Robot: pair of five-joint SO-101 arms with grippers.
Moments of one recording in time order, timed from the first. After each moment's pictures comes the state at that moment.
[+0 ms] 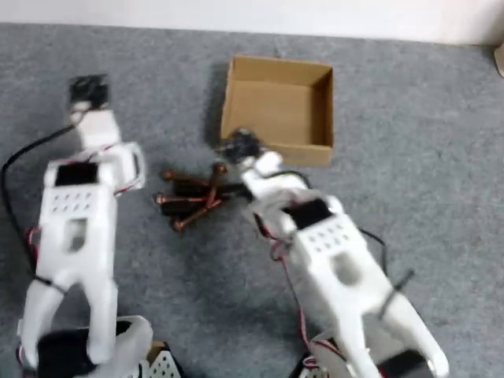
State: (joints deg) left arm -9.5 -18.6 29.1 56.9 5.4; right arm -28.7 -32.9 46.6 46.2 20.4
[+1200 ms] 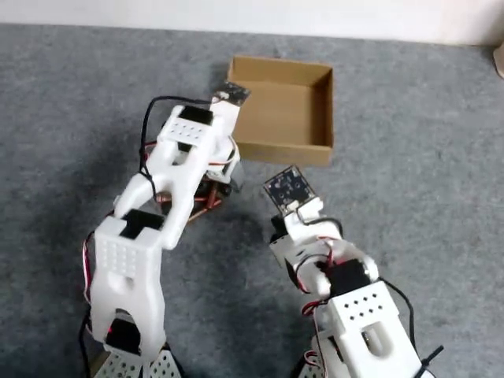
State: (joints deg) left arm 9.6 35.3 -15.2 71.3 -2.6; right arm -25.0 -60.4 71.2 47.5 16.5
